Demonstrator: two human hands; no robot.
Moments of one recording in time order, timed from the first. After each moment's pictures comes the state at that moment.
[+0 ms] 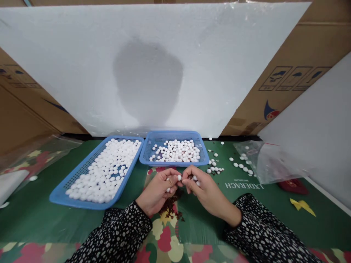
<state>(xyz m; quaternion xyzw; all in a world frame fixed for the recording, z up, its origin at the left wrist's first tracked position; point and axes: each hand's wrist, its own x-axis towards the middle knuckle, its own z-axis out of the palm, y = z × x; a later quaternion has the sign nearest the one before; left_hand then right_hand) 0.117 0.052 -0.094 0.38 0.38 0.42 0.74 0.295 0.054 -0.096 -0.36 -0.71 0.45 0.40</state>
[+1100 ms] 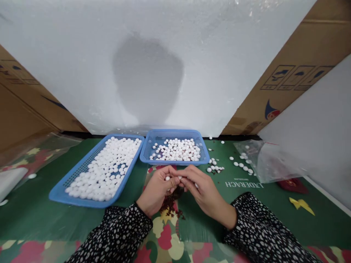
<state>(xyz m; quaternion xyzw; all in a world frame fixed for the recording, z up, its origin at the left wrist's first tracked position) 0.120 0.047 -0.092 0.43 0.40 0.44 0.68 0.285 0.048 -0.104 -0.31 -0.77 0.34 0.44</state>
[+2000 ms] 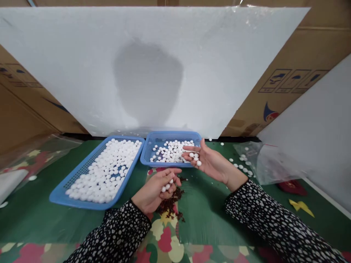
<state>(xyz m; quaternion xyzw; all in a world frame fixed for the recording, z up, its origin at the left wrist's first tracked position) 0.105 0.055 -0.092 0.34 0.40 0.38 0.76 0.313 0.123 -0.066 -0.31 -0.39 0.77 0.40</state>
